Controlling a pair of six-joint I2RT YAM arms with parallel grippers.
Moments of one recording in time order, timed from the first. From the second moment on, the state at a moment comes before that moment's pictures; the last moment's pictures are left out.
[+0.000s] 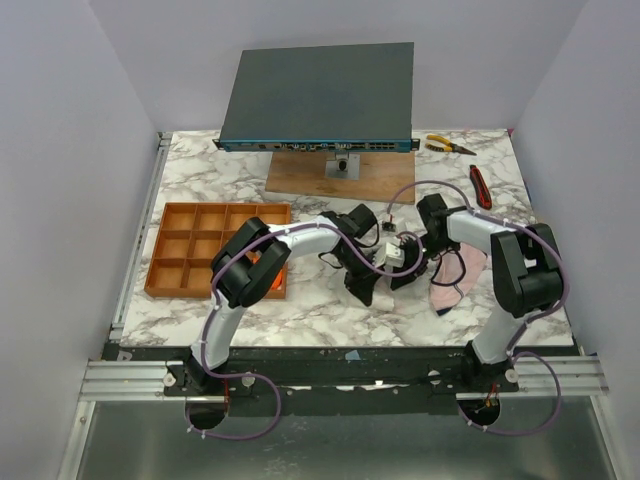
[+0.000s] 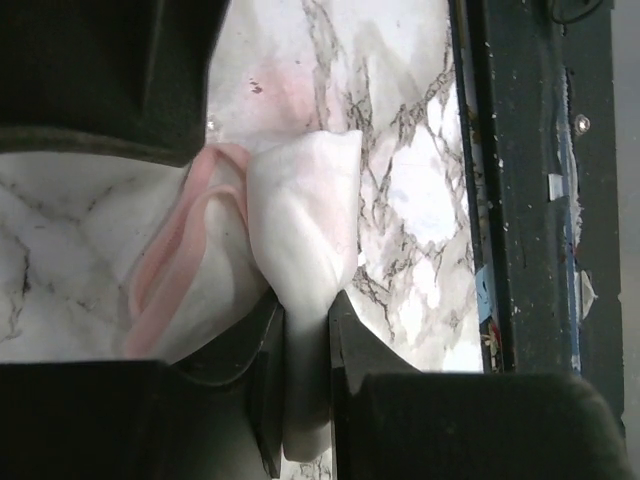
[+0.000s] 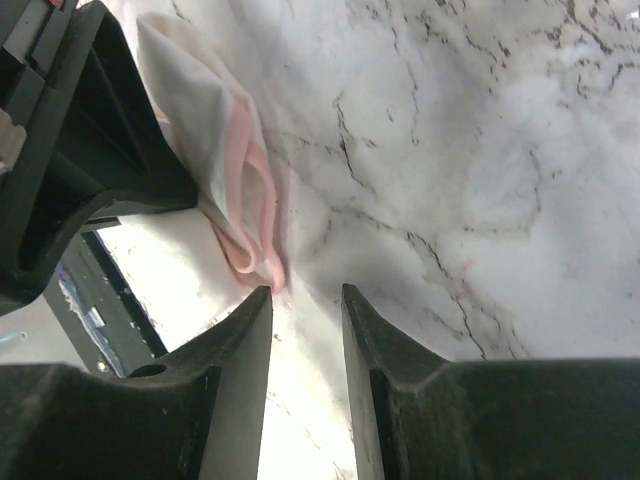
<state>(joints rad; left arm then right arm) -0.82 2.14 1.48 -0.68 0.89 0.58 0.23 1.77 0.99 -0.73 -0.74 -0.54</state>
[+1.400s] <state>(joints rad) -0.77 2.20 1.53 -0.68 0.94 0.36 -0.05 1.47 0.84 -0.55 -0.68 -0.63</state>
